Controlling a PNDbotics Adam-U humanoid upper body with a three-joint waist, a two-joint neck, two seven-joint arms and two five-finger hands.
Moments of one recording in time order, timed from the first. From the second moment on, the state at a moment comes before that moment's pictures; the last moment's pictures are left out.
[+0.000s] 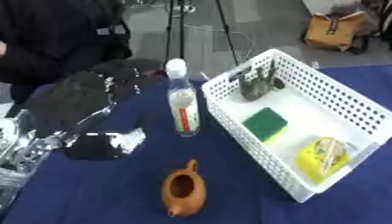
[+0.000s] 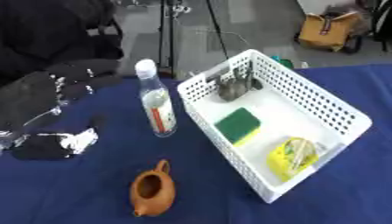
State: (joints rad) left arm -0.57 0.71 -0.21 -1.99 -0.74 -0.17 -0.37; right arm -0.44 -0.23 -0.23 -1.99 0.63 -0.15 -0.60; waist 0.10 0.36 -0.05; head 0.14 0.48
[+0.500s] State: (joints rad) left arm -0.64 0.71 -0.31 -1.99 -0.48 -0.09 -0.35; right arm -0.43 -0.23 -0.23 -1.99 0.62 -0.15 -0.59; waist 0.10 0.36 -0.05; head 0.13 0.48
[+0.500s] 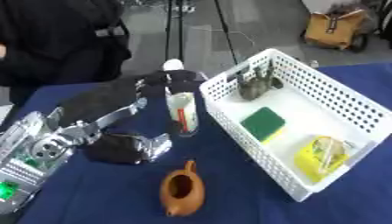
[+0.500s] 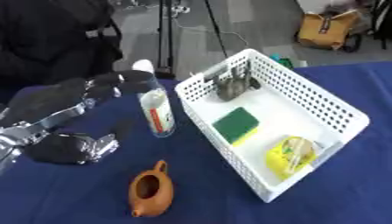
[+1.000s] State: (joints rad) left arm -0.61 0.65 -0.38 -1.99 -0.65 -0.13 -0.39; right arm -0.43 -0.23 -0.22 -1.99 0.61 -0.15 -0.58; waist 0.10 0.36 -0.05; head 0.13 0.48
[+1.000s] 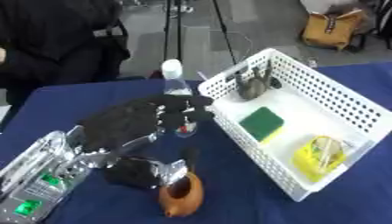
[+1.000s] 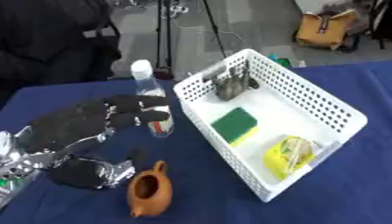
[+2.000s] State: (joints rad) left arm -0.53 0.60 -0.40 -1.99 -0.90 -0.19 -0.46; right arm -0.43 -0.23 -0.21 -1.99 0.60 -0.16 -0.56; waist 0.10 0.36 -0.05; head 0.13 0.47
